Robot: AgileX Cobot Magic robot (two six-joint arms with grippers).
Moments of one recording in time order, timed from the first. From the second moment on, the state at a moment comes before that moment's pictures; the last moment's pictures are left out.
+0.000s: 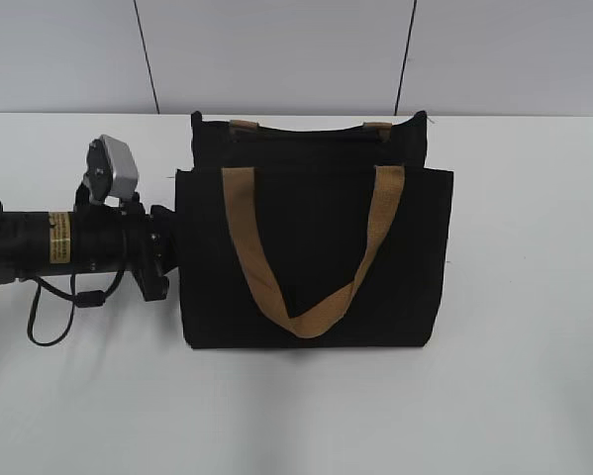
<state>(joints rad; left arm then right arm) -0.16 2.09 -0.82 1.13 -1.08 -0.36 -0.07 -0.01 -0.47 0.16 1.09 -0.26</state>
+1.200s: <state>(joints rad) -0.21 1.54 -0.71 0.81 -0.61 -0.19 -0.07 0.13 -0.50 0.28 0.95 -0.25</state>
